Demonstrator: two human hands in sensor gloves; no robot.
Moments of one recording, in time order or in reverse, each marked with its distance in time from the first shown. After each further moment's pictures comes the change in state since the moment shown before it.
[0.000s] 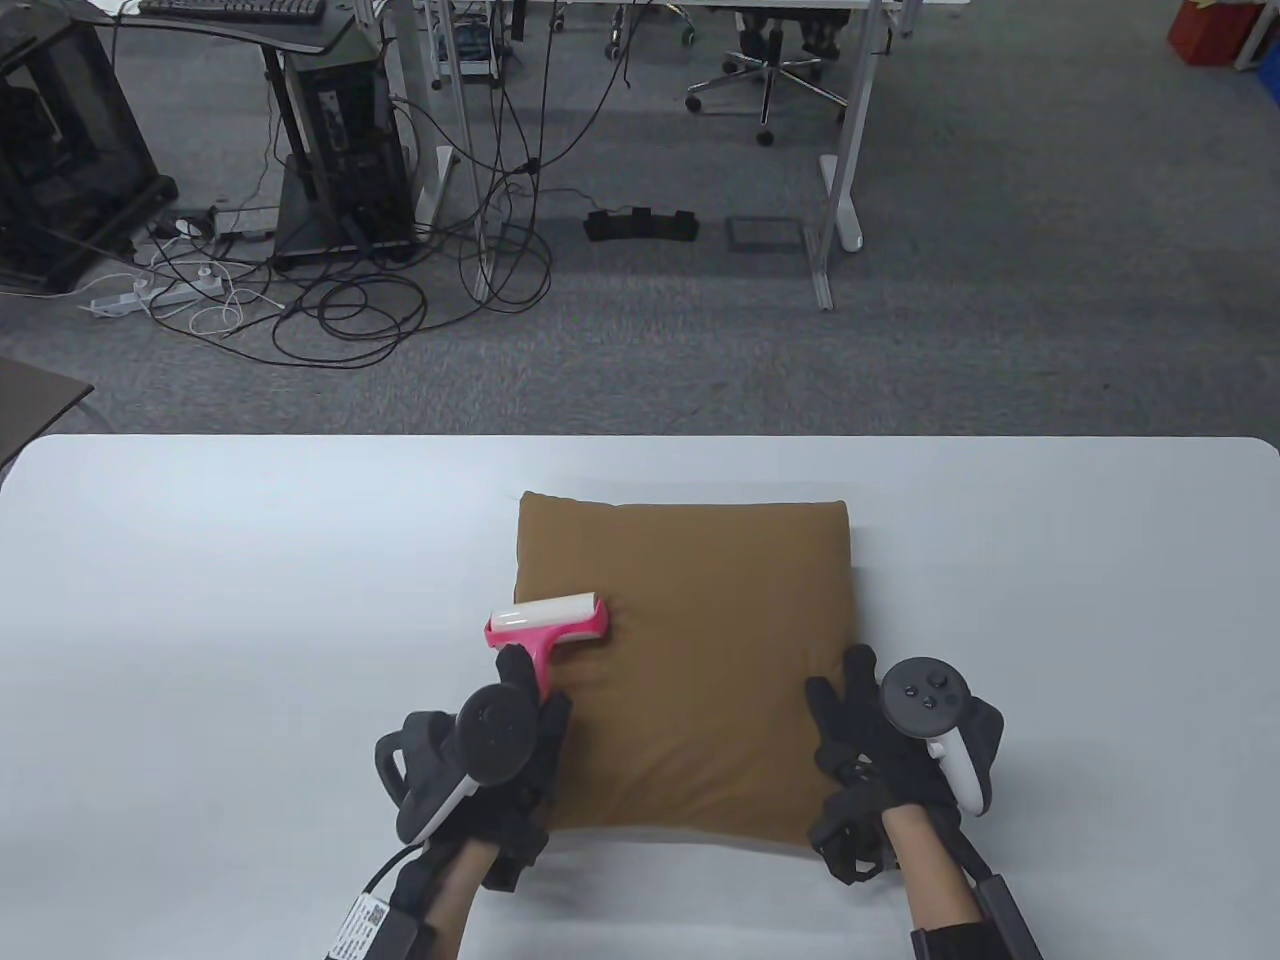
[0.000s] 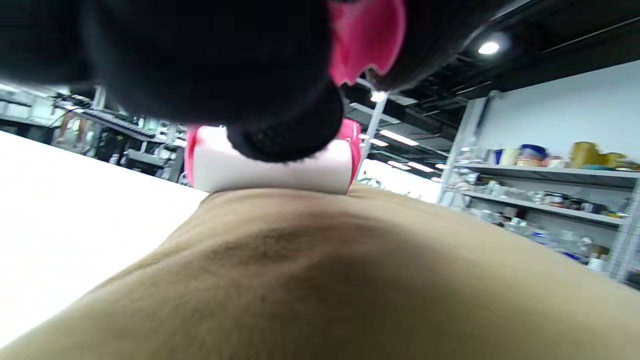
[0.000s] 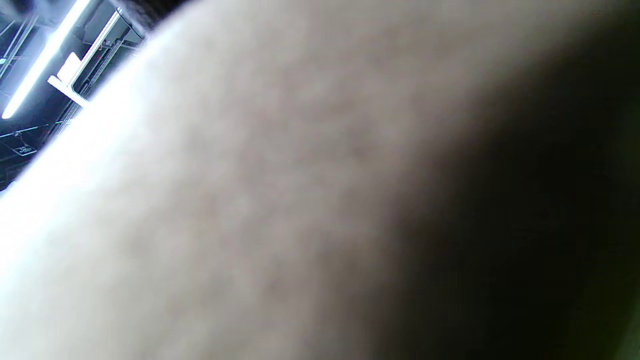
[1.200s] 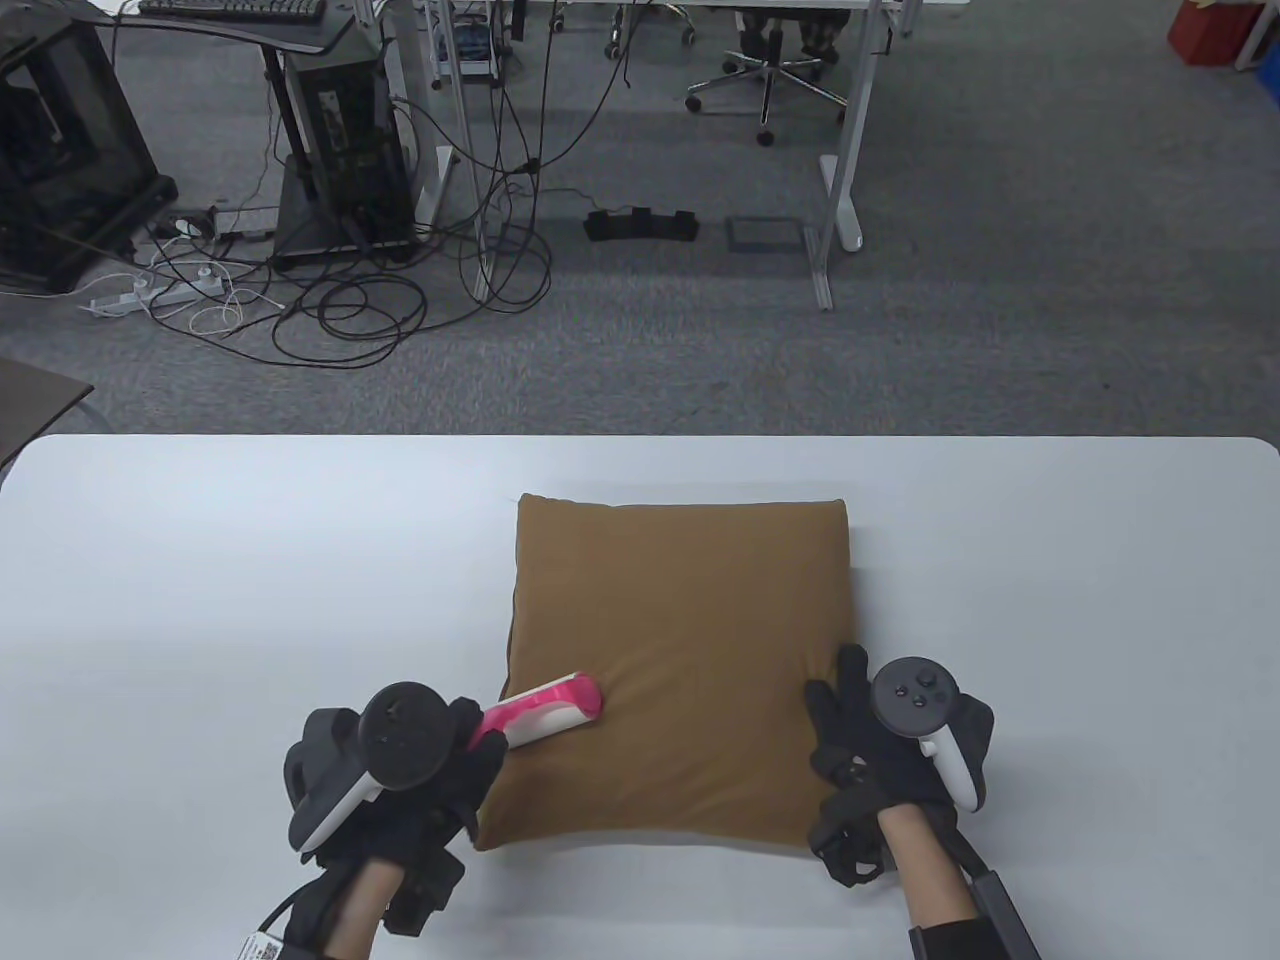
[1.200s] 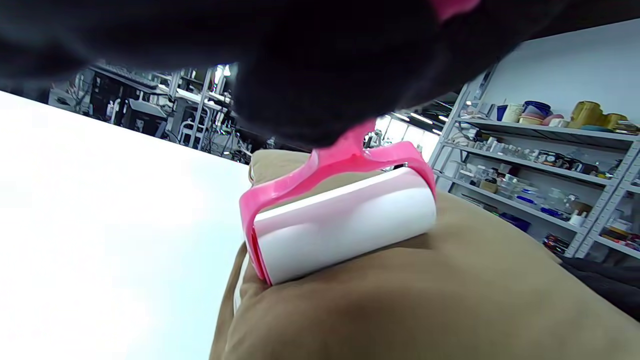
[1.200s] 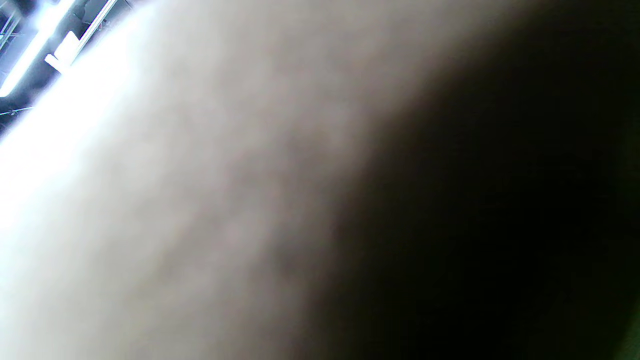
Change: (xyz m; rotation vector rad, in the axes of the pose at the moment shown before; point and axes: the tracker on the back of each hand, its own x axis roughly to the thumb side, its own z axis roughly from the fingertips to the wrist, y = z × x) left_hand -0.042 0.053 0.039 -0.204 -0.068 0.016; right_hand 0.001 0.005 -0.001 0.017 -0.006 0.050
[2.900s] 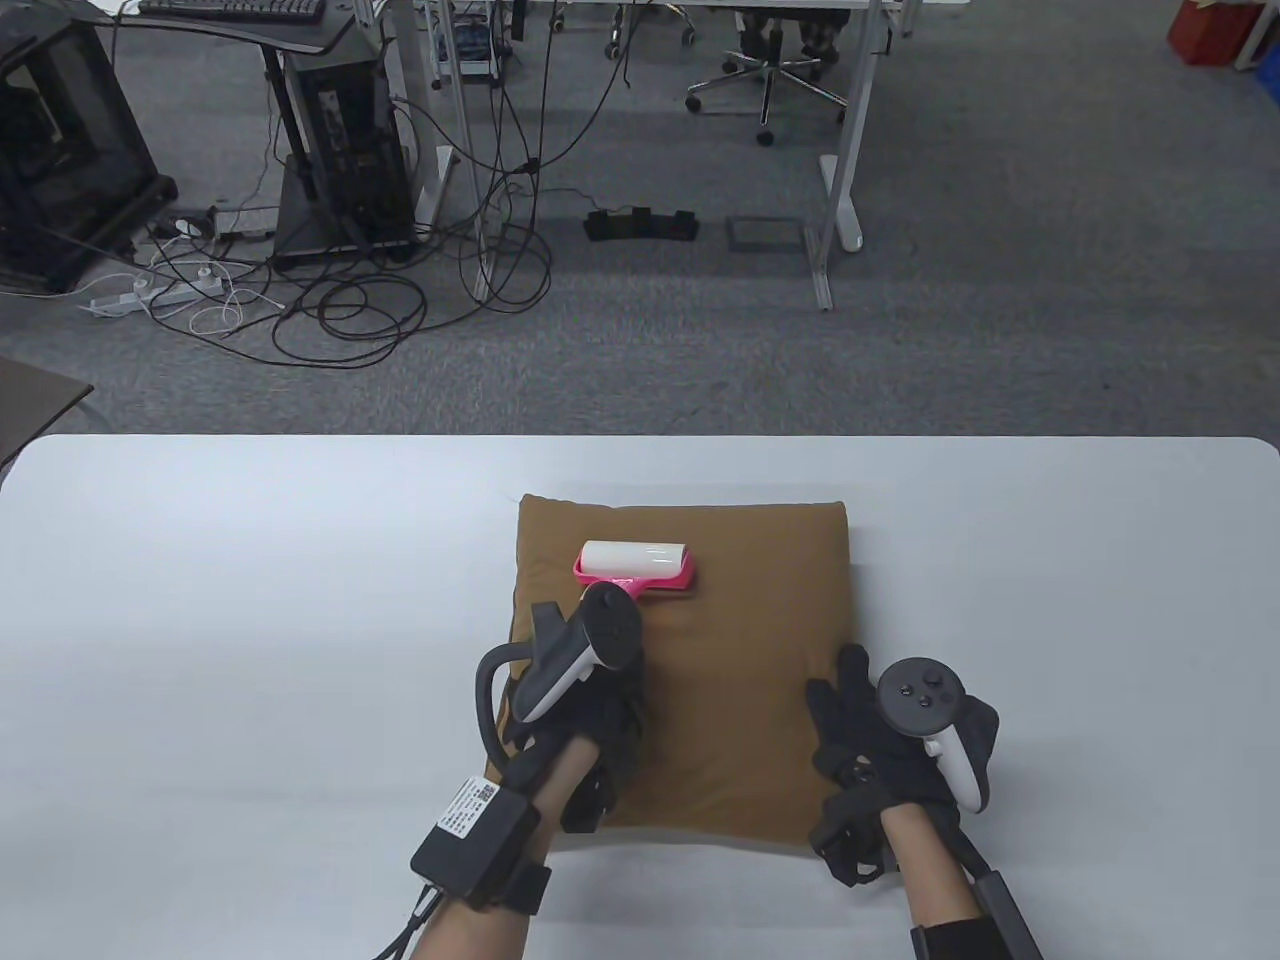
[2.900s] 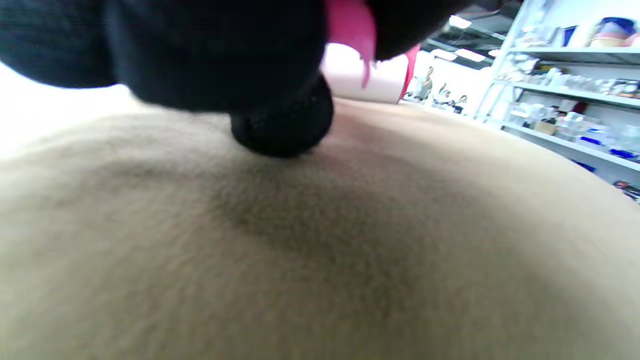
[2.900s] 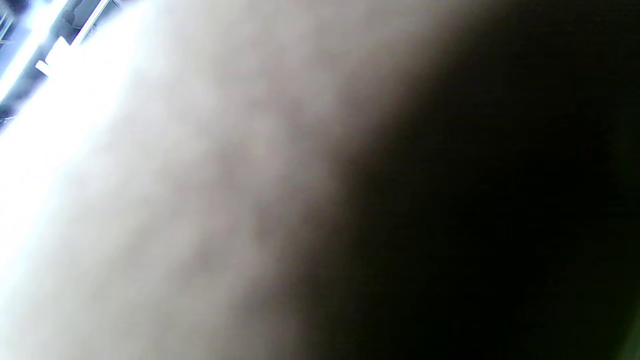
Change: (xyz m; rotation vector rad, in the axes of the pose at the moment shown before) left_hand 0.106 -0.060 -0.103 -0.094 0.091 -0.119; right_hand -0.004 -0.001 -0.001 0.007 0.020 -0.029
